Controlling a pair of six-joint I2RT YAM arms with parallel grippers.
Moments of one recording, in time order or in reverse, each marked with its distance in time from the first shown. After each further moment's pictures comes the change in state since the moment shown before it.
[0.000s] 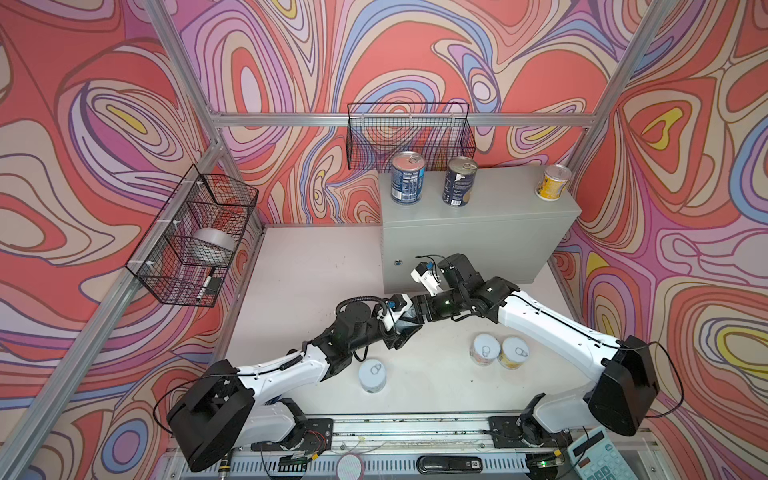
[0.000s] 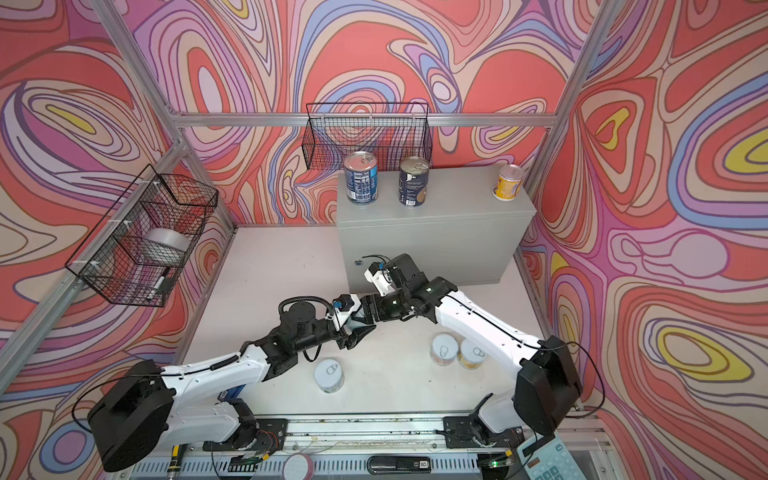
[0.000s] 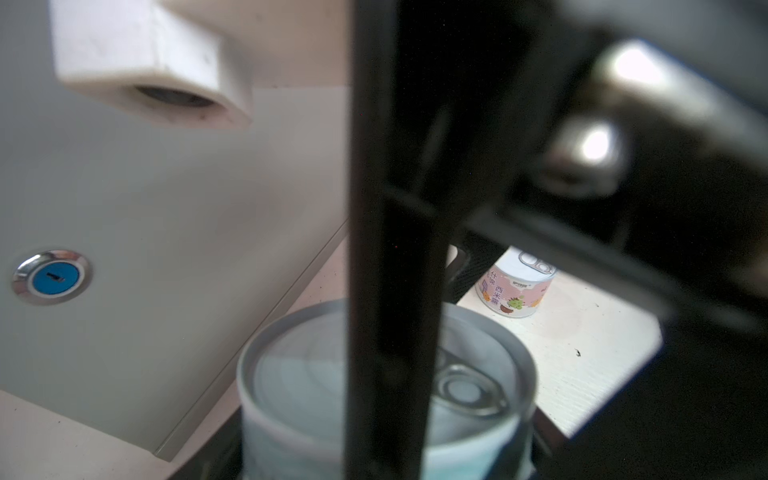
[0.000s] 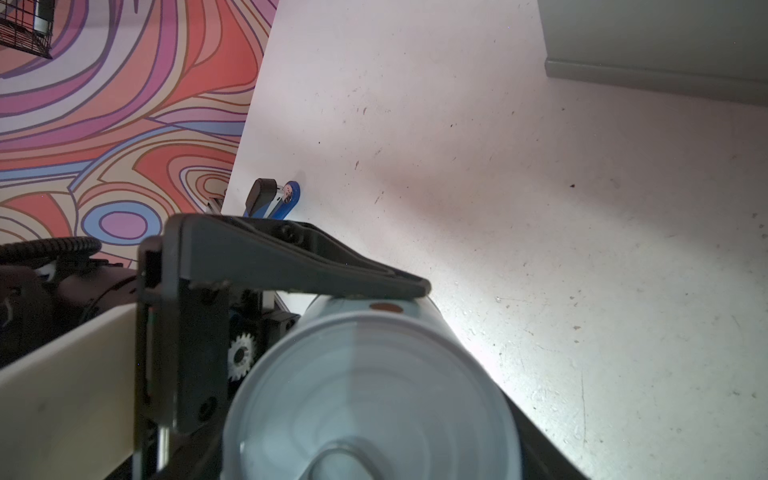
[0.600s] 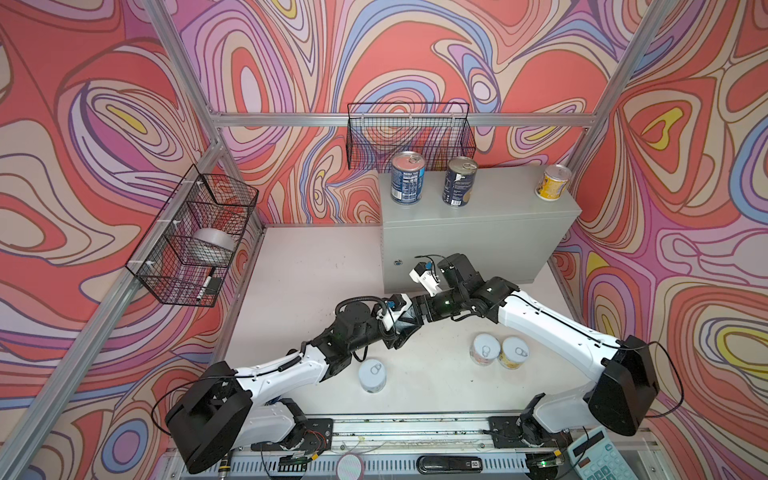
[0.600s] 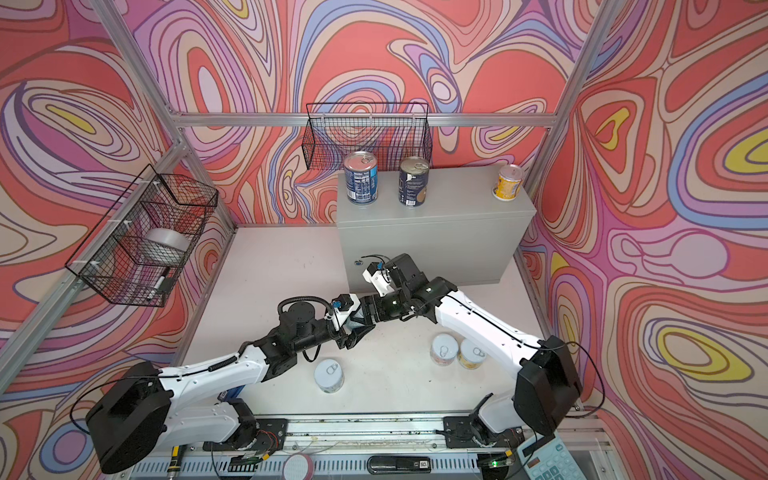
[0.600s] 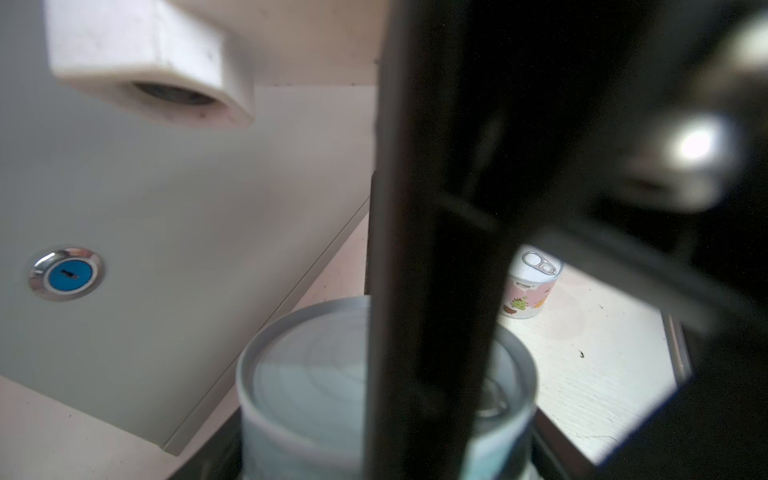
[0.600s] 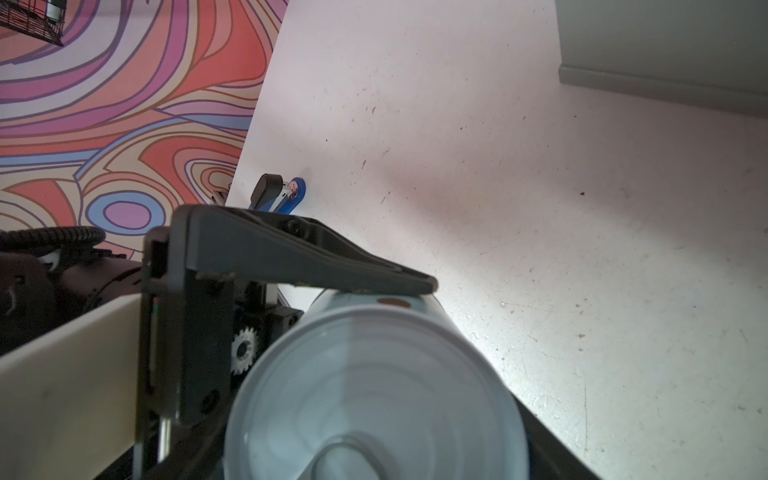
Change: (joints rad) left arm -0.001 -0.019 0.000 -0.019 -0.019 0.000; right arm 0.000 0.000 -0.003 0.012 -0.022 -0.032
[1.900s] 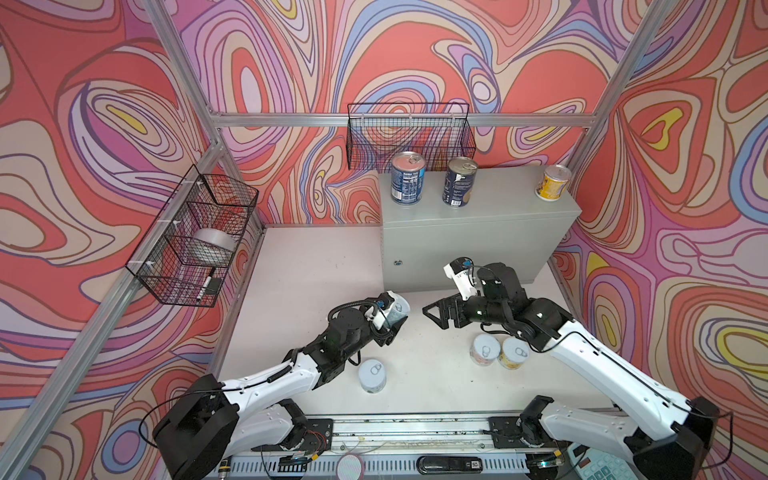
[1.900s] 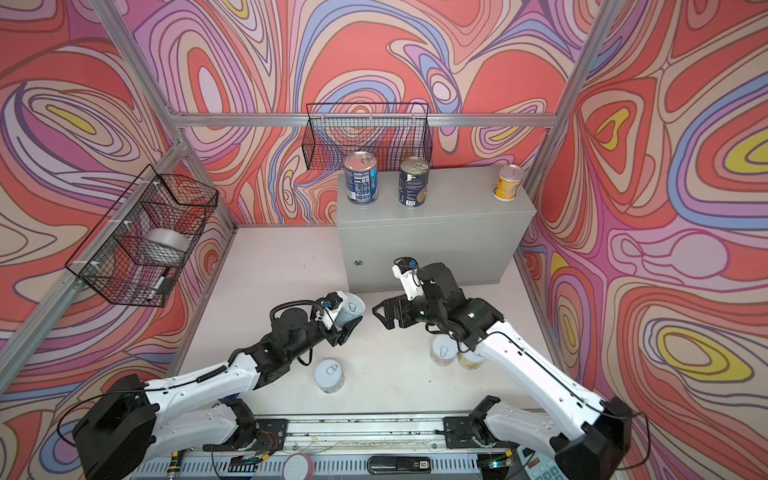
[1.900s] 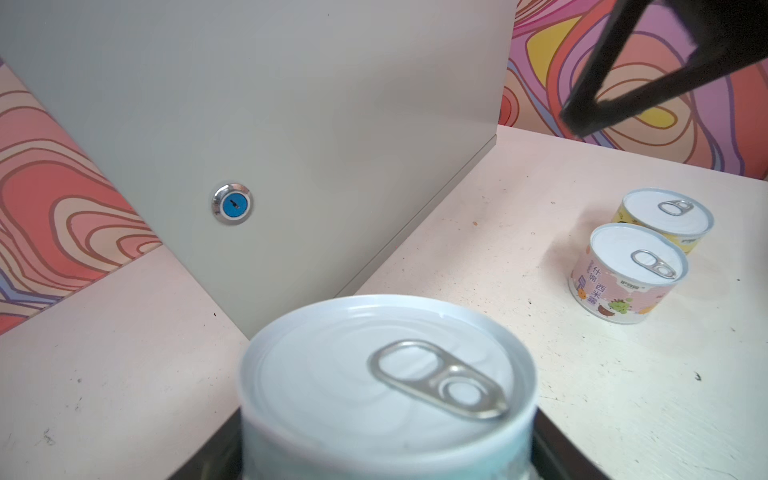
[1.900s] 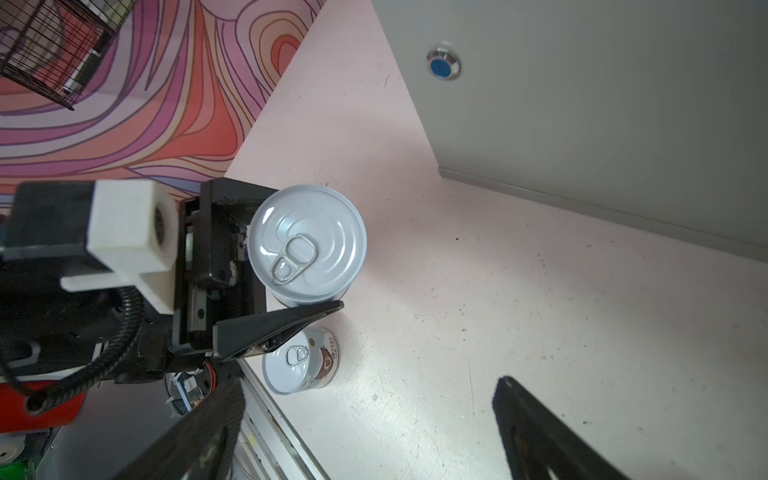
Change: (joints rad) left arm 0.000 -0.089 -0.043 -0.043 -0.248 -0.016; right arm -0.043 -0.405 -0.170 0.000 0.285 -0.053
